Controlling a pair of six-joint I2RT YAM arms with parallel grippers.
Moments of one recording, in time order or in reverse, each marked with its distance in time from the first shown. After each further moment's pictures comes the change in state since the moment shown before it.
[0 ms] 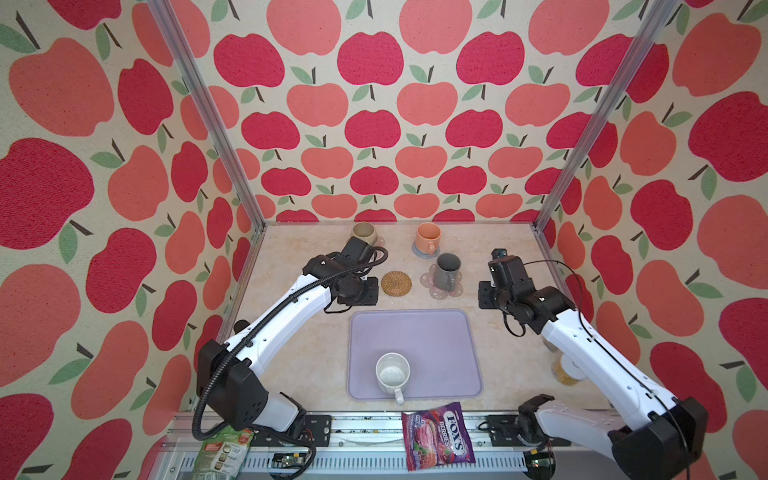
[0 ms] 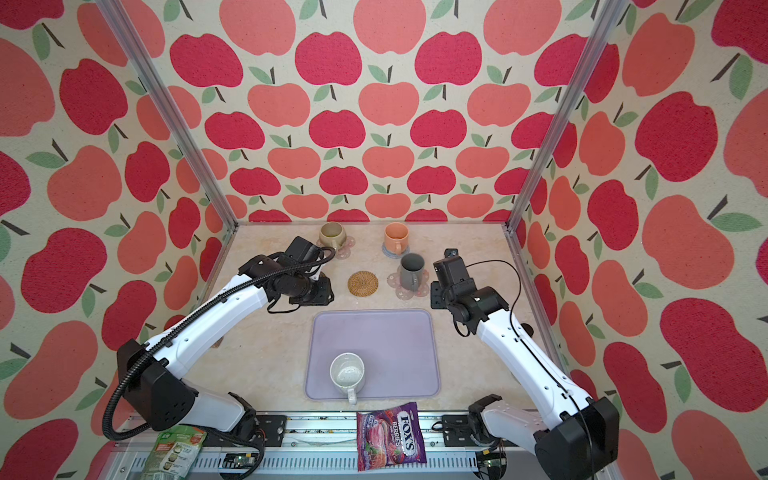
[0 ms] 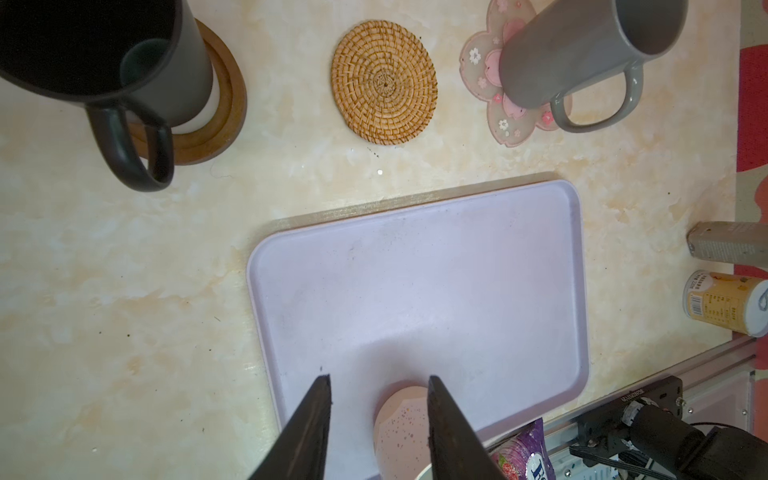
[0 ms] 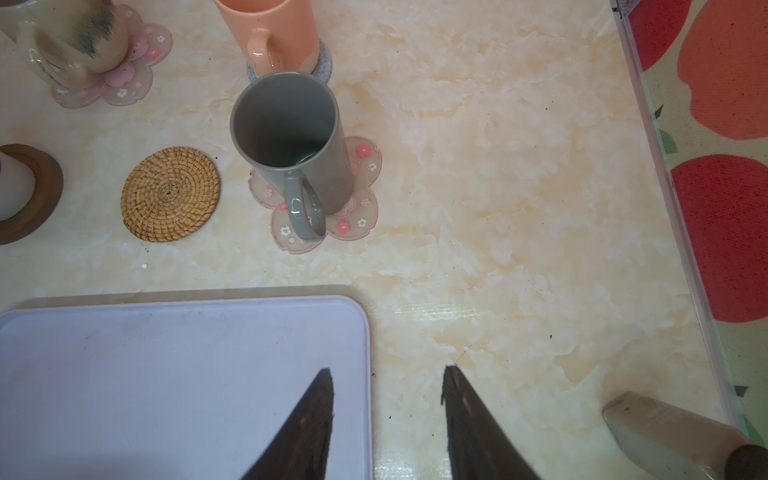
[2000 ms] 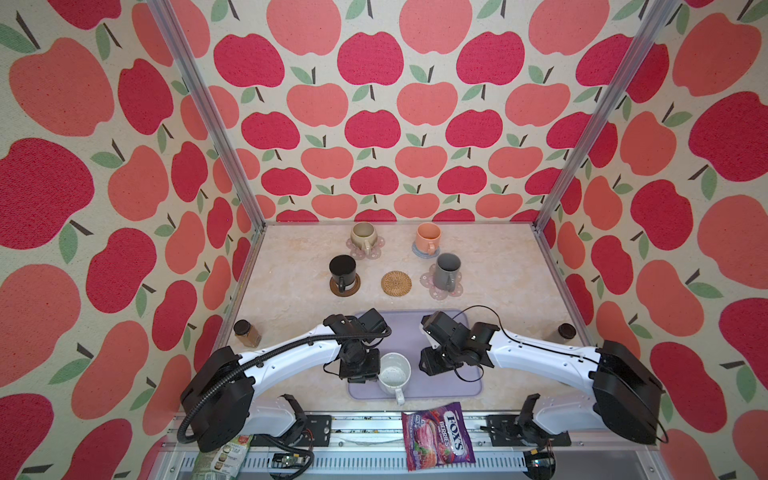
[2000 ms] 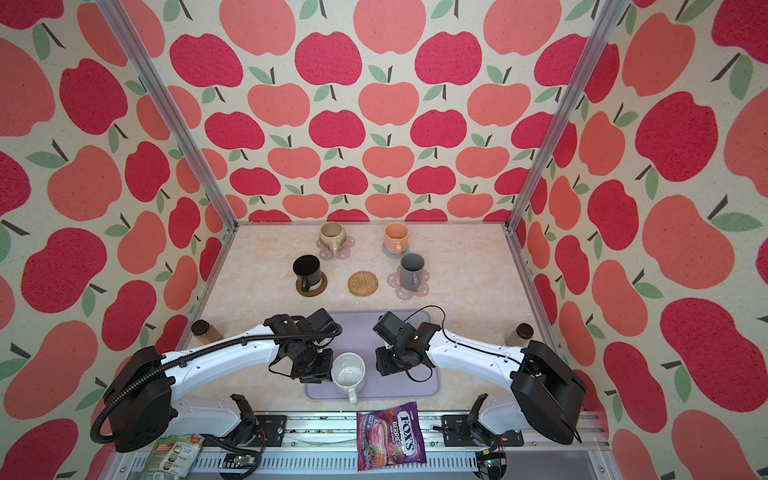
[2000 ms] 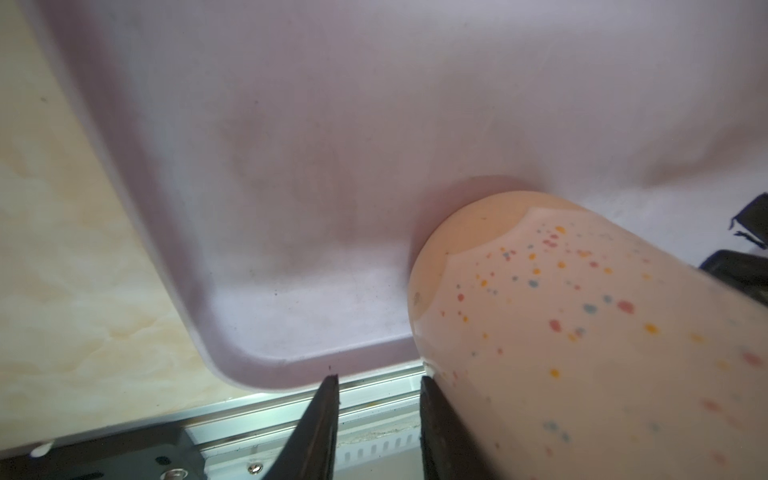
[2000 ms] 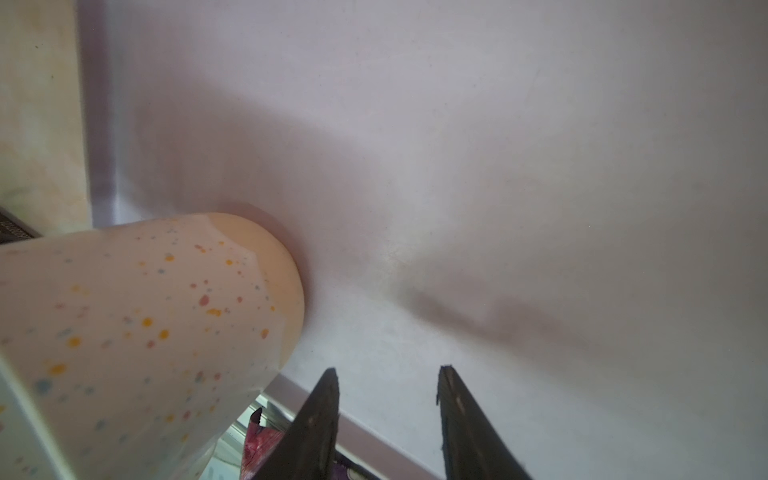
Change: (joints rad) left arm -0.270 -0.113 -0.551 0.098 0.211 -0.394; right arm 0.527 0.246 -0.256 0.209 -0.451 0.310
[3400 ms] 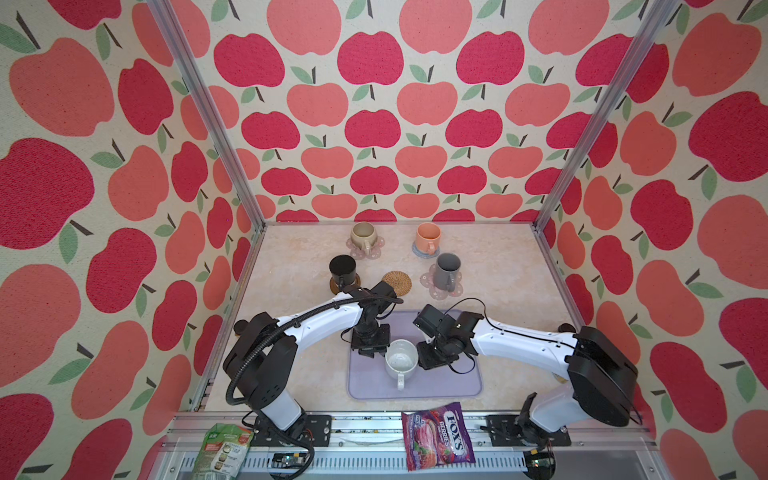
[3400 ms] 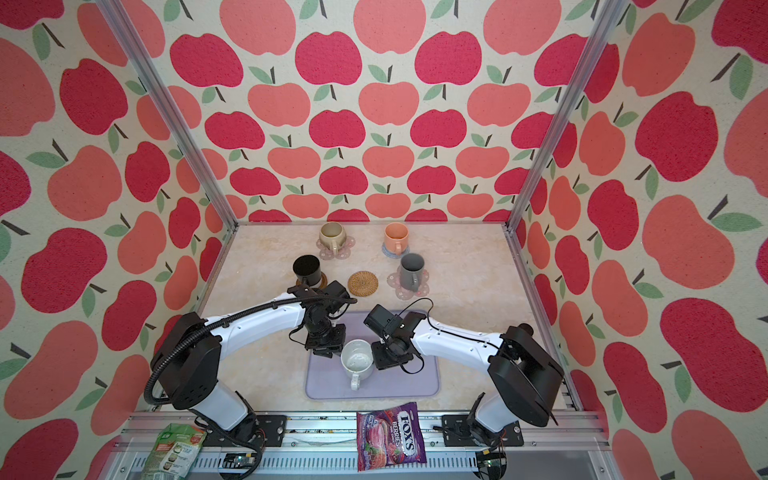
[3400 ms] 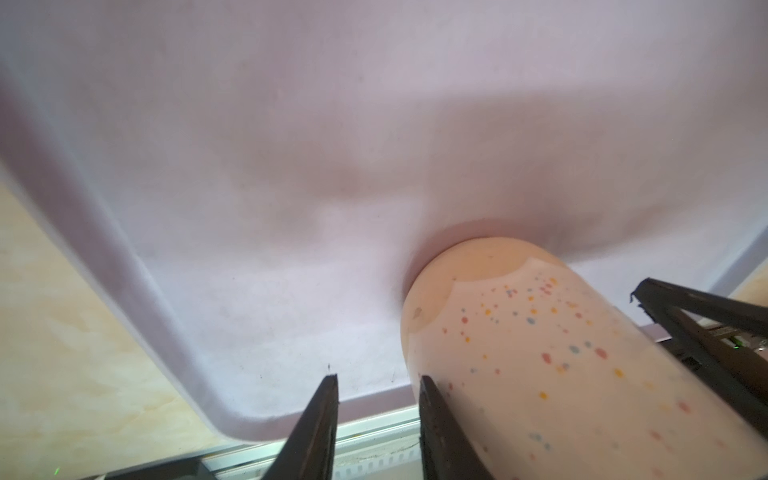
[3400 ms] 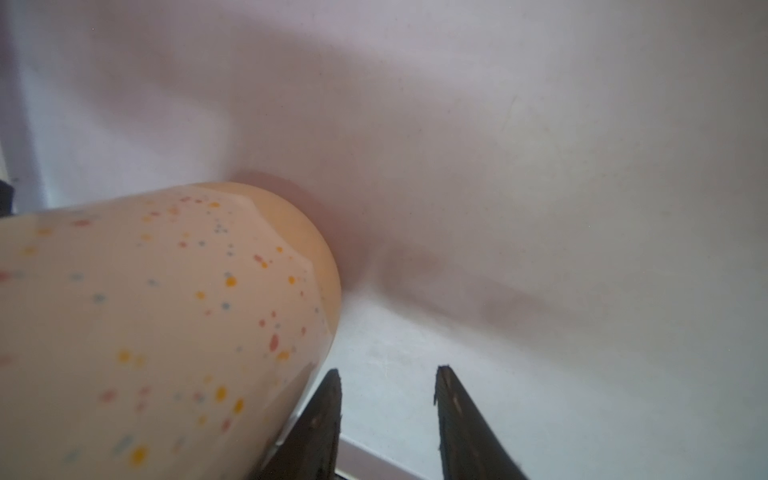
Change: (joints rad) left arm 0.138 0.299 0.315 -0.057 -0.003 0.189; right arm -0.027 0.138 0.147 -0.116 0.039 -0.018
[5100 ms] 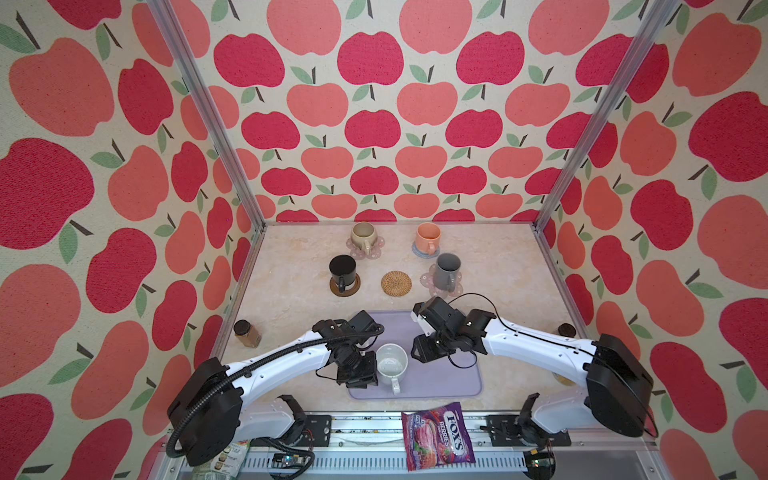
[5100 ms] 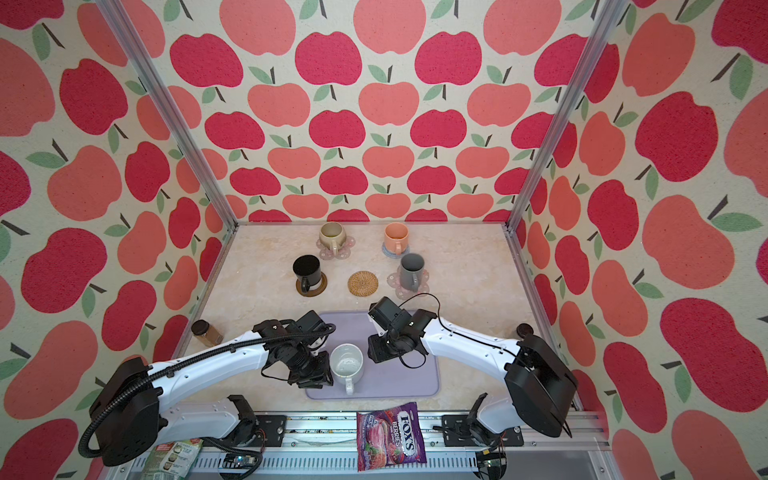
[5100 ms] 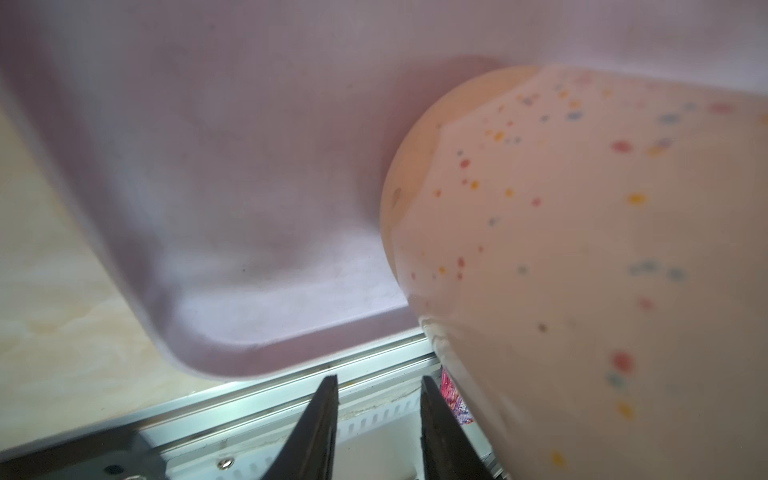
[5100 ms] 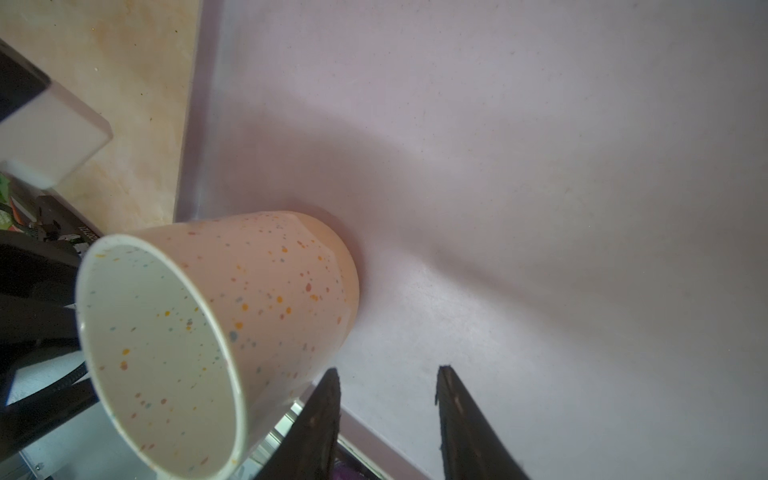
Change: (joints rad) left arm -0.087 -0.370 -0.399 0.146 0.131 -0.205; right arm -0.034 -0.083 -0.018 0.100 -0.079 -0.082
